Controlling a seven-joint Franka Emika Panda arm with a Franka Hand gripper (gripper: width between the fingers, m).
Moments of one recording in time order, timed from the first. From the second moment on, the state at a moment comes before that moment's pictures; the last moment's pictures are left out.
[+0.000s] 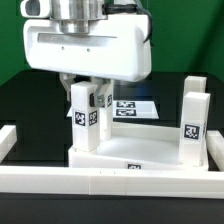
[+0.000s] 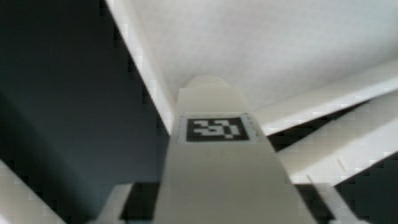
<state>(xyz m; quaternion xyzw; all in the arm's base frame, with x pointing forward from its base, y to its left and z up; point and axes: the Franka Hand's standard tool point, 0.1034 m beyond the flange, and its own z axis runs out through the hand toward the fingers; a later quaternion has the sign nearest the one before) 0.590 -0.083 0.103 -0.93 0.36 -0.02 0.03</state>
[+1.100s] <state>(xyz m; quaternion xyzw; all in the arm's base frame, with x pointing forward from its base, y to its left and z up) 0.591 -0.081 0.102 -0.79 0.61 0.00 0.03</state>
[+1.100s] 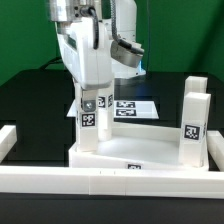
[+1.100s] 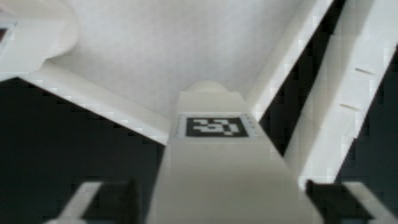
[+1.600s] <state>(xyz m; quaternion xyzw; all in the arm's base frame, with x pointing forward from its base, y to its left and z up) 0.592 -0.069 0.102 -0.88 0.48 -0.01 0.02</state>
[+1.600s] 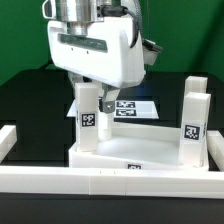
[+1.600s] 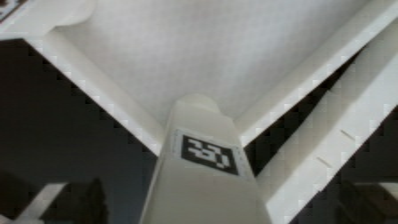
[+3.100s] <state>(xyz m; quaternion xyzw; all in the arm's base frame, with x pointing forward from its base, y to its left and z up) 0.592 -0.080 0.101 -1.00 -0.09 -0.02 -0.02</state>
